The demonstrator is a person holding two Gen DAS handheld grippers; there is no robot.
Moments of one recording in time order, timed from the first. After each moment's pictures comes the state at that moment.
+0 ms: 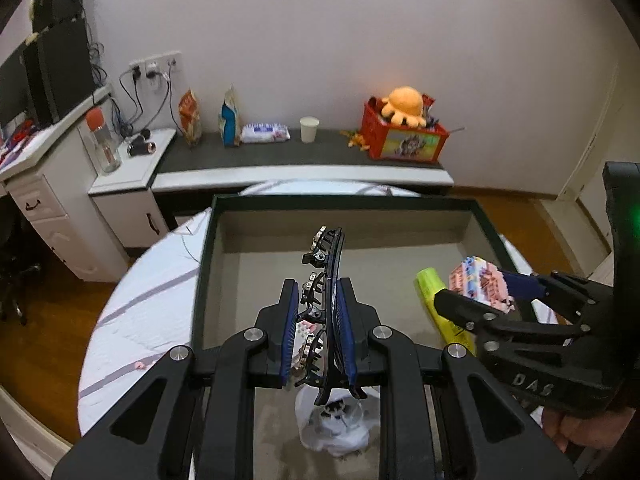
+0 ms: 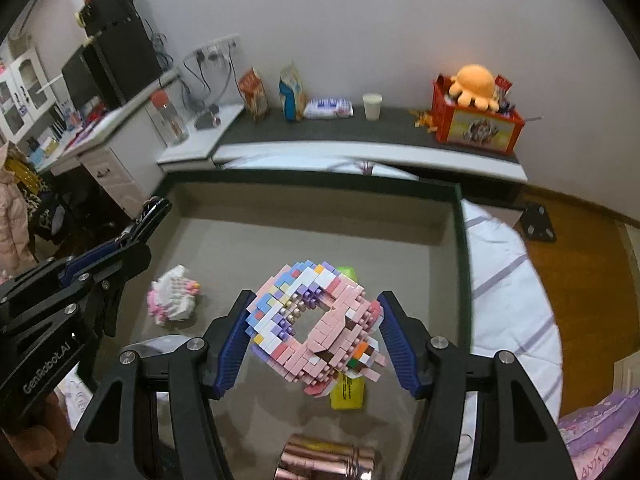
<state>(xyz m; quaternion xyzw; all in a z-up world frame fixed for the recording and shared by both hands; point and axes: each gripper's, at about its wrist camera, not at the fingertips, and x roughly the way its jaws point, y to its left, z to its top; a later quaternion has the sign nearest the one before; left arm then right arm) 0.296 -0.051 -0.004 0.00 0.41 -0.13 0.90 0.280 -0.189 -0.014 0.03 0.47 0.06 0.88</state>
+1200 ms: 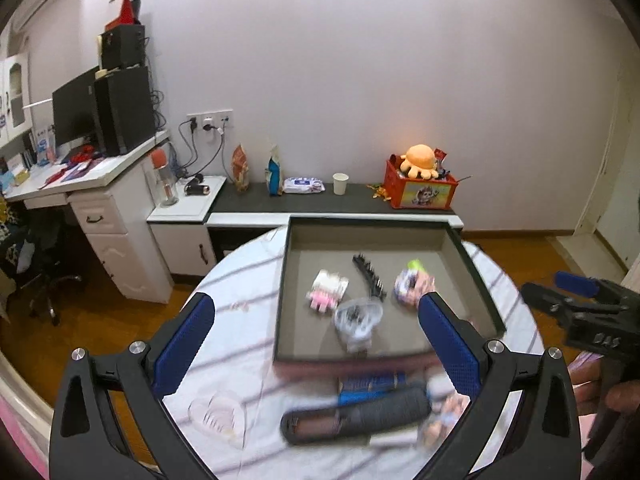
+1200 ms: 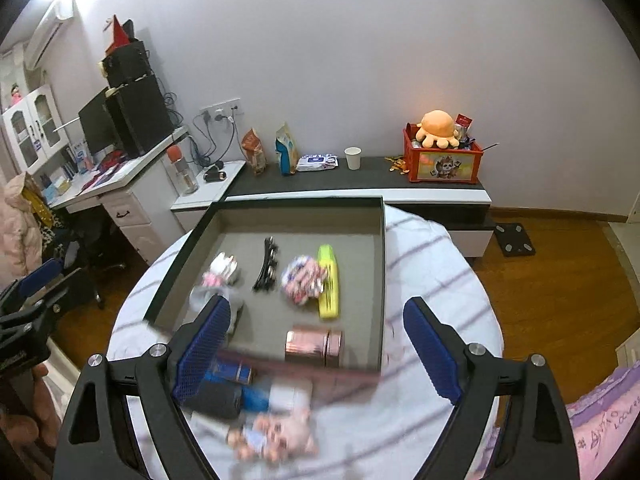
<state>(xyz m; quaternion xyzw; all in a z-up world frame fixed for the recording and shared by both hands) 0.126 0.007 0.075 0.00 0.31 -0.07 0.95 0.121 -0.212 0.071 0.06 0.36 0.04 0.93</state>
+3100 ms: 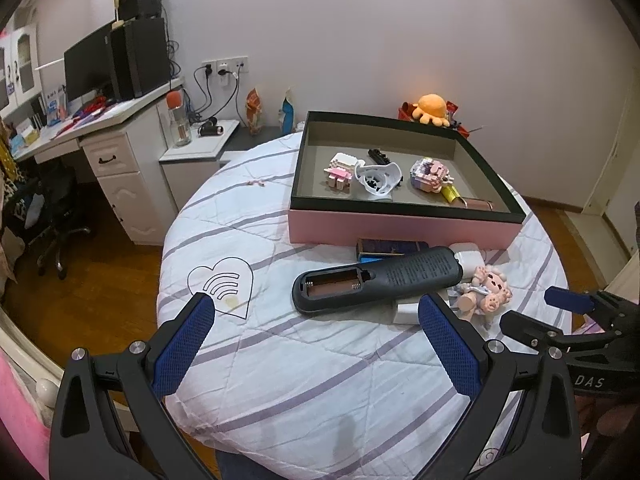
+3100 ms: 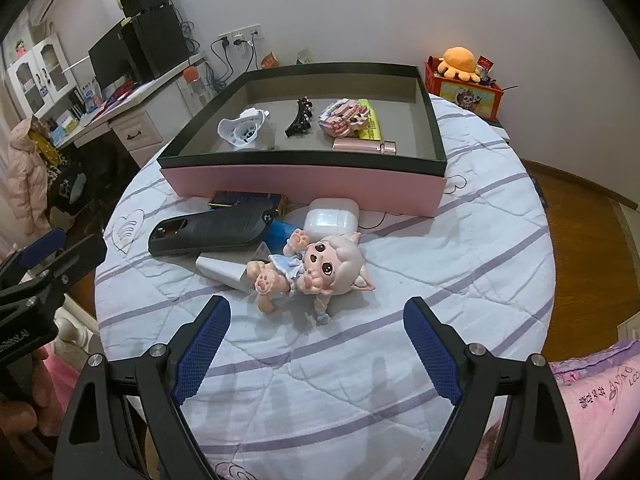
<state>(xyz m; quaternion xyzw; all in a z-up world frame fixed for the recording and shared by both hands) 0.057 0.020 -0.010 0.00 0.37 -0.05 0.93 0.052 -0.170 -0.027 0.03 0.46 0.07 0.88</state>
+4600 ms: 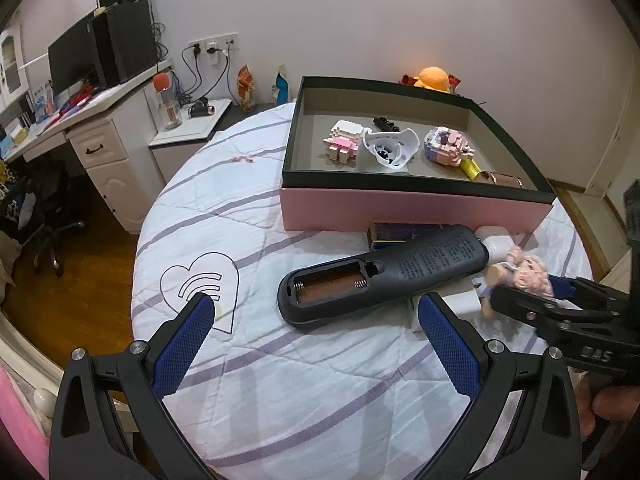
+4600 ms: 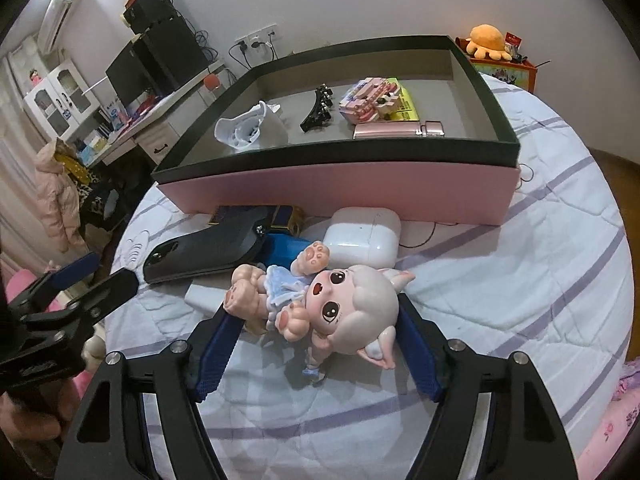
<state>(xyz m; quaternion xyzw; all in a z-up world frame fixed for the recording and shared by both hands) 0.098 0.015 -0.048 0.02 0.41 -0.06 0.91 0.092 -0.178 -0.061 0.10 0.46 0.13 0.87</state>
